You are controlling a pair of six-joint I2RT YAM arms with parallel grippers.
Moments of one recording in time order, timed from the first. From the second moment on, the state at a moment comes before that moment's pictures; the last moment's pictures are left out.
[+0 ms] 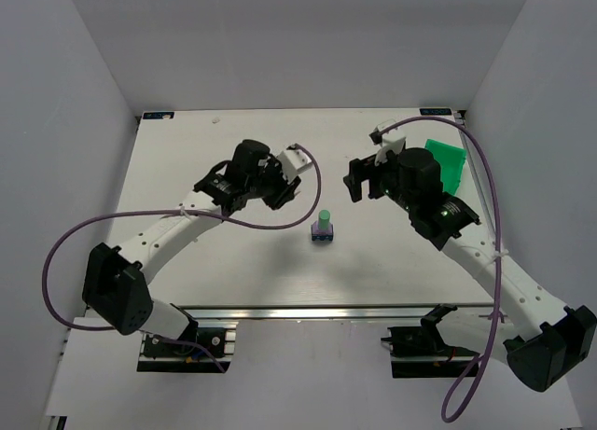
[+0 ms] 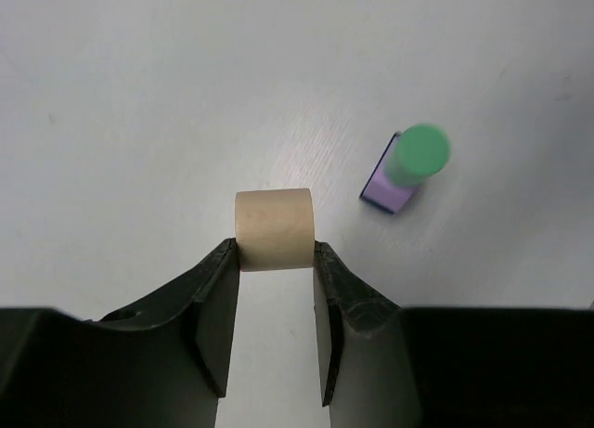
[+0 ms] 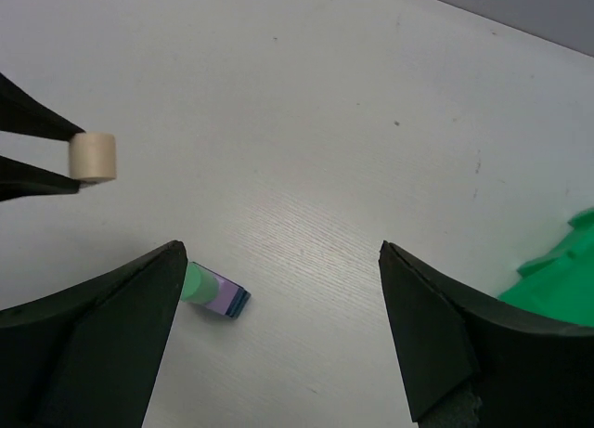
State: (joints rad) left arm -0.61 1.44 1.17 -0.37 0.22 0.32; right arm 0.58 1.09 1.05 -0.29 0.02 0.02
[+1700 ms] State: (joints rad) left arm -0.77 1.89 1.81 -0.98 0.46 0.77; right arm 0.54 1.00 0.93 -0.36 0.39 0.09
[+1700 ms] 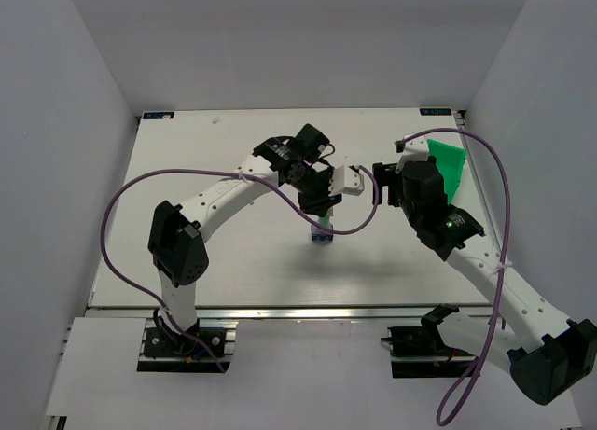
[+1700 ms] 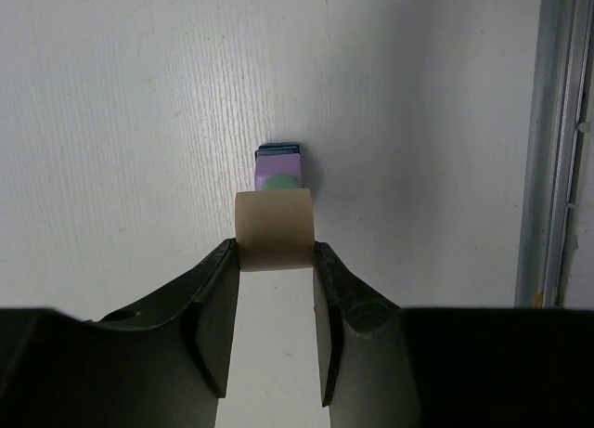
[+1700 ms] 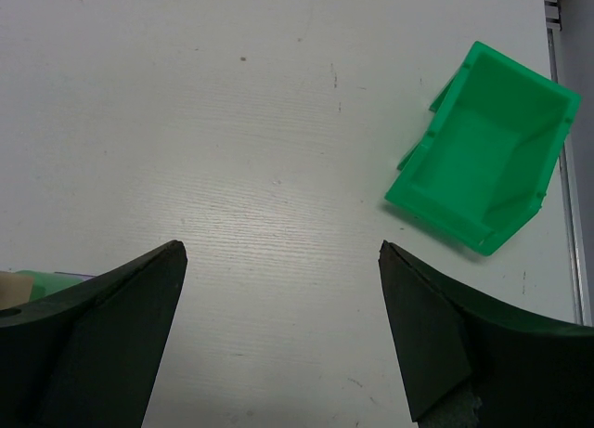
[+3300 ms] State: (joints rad) left arm -0.77 1.94 1.85 -1.03 0.42 0.84; right arm 0.54 1.01 0.93 -0.36 0.35 0.08
